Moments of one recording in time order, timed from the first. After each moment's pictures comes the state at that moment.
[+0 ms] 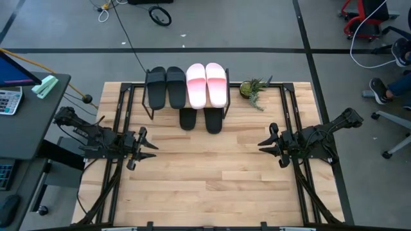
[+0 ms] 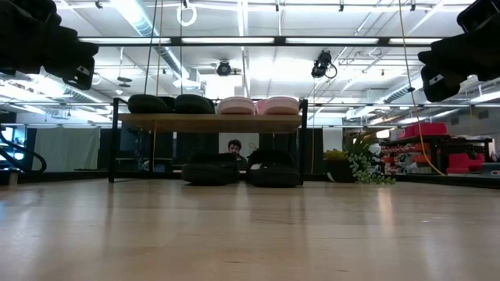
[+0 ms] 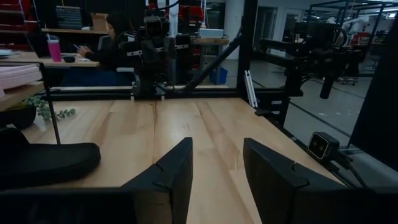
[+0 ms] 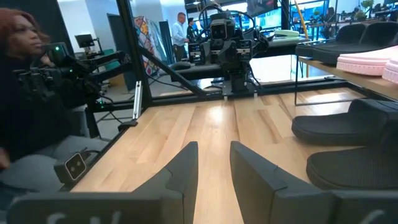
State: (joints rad) left arm -0.49 0.08 0.01 0.09 -0.31 -0.07; right arm 0.42 0.07 0.02 0.04 0.28 0.18
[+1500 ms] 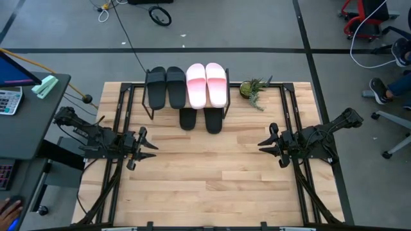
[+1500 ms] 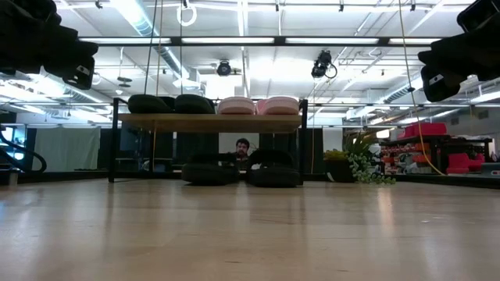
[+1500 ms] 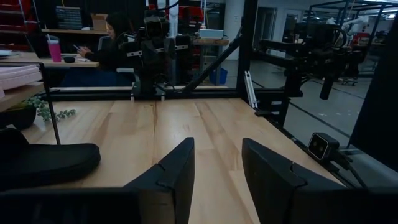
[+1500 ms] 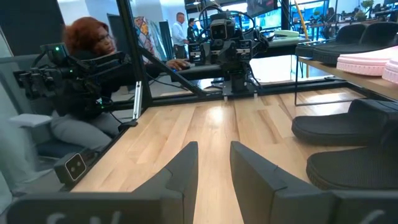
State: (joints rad) left arm -0.49 0.08 0.01 0.09 -0.31 -0.07; right arm 0.42 0.07 0.02 0.04 0.28 0.18
